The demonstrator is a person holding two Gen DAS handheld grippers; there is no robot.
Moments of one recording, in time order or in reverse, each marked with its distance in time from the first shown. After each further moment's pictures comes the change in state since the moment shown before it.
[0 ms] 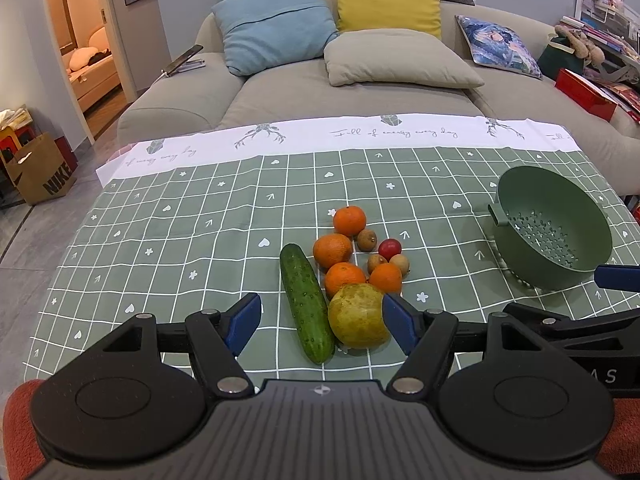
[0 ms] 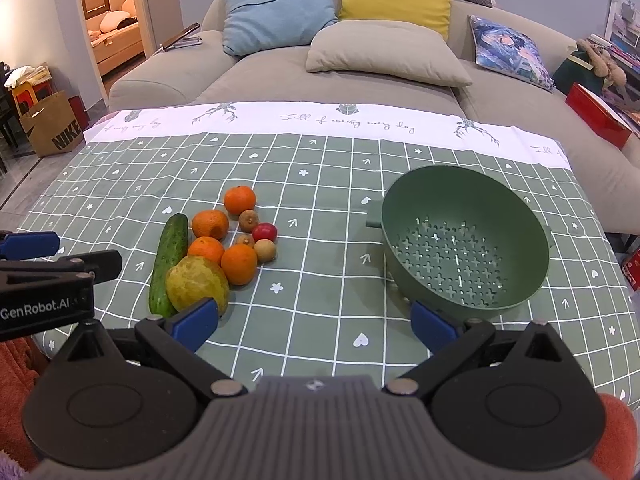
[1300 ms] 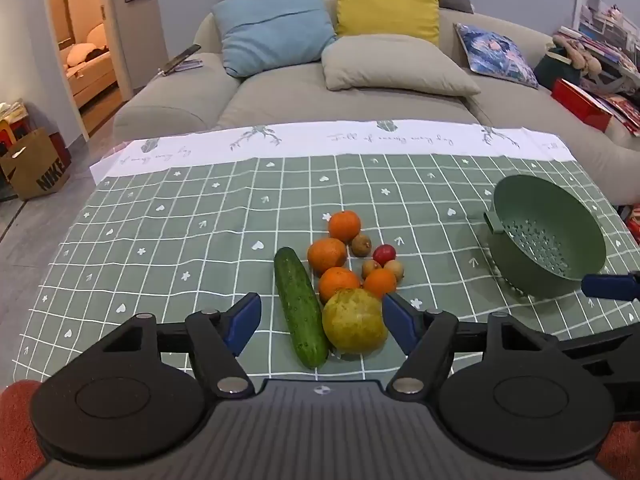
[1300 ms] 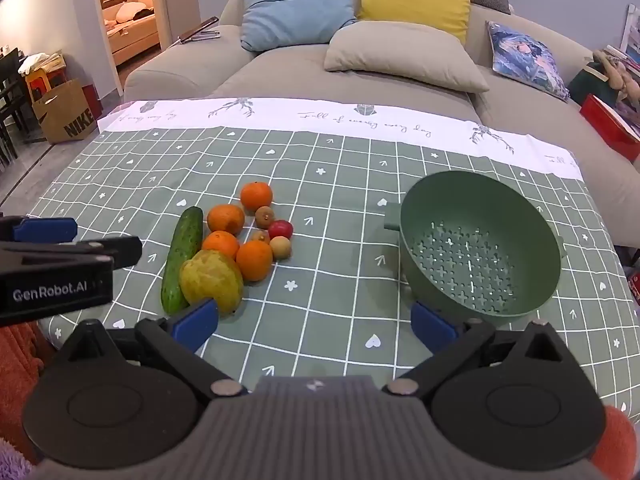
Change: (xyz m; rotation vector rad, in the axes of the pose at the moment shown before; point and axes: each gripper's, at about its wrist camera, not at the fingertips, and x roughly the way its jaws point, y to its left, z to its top) left arm 0.001 0.002 0.000 -0.035 -0.020 -0.036; right arm -0.002 0.008 0.001 -0.044 0.007 0.029
